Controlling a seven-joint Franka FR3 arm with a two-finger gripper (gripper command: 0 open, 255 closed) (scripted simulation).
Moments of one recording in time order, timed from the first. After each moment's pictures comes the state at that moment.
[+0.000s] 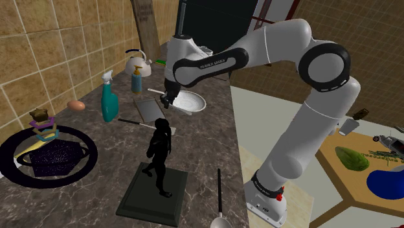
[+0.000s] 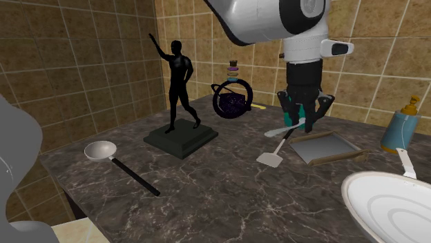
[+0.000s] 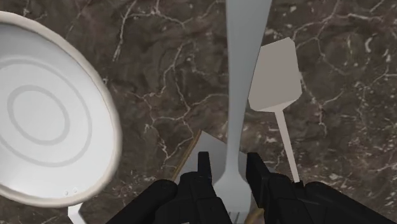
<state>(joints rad) 0.06 0.03 0.18 -2.12 -0.13 2.26 0.08</state>
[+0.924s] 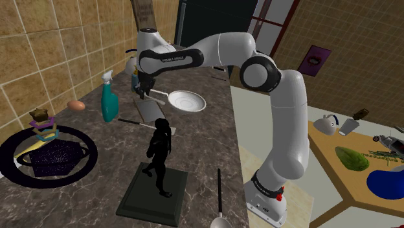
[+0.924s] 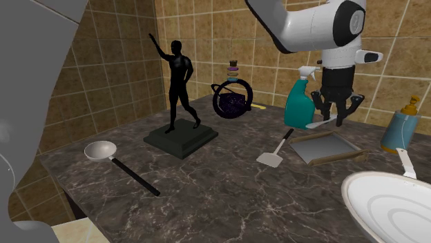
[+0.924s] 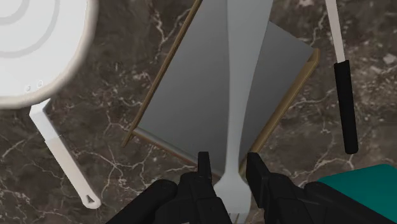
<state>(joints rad) 0.11 0.55 0.17 -1.43 -0.21 2.08 0.09</state>
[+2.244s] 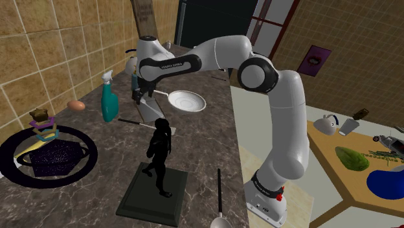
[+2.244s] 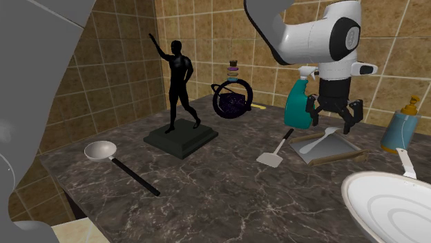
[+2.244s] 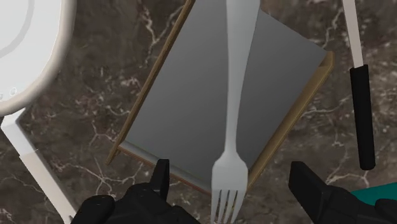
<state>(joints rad) 0.11 0.58 0.16 -1.47 -0.22 2.15 0.11</state>
